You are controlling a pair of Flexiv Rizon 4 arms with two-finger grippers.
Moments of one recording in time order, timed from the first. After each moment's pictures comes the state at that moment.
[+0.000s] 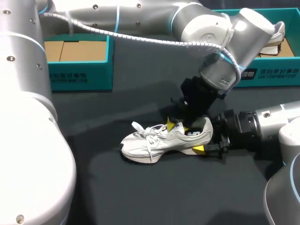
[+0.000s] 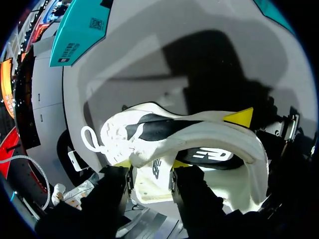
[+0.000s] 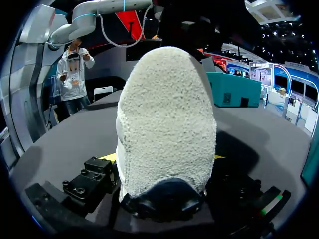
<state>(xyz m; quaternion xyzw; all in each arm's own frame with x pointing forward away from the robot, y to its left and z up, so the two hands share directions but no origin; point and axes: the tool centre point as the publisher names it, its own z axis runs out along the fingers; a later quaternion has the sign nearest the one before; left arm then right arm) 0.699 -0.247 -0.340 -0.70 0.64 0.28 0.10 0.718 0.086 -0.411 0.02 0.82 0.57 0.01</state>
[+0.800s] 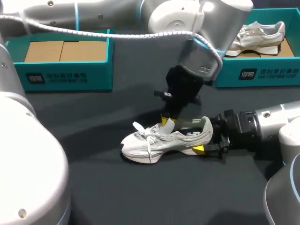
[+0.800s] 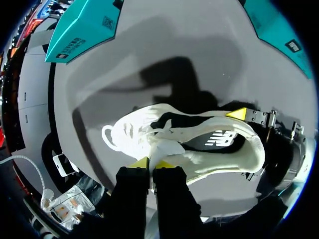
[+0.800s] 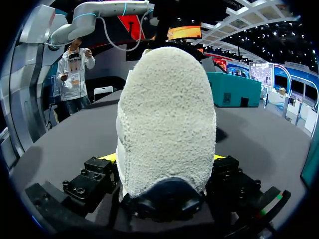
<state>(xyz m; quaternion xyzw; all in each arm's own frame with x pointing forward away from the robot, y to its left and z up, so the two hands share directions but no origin) 0.696 -0.215 -0.299 -0.73 0.65 0.20 0.06 0.718 0.086 -0.411 0.02 0.82 0.57 0.01</state>
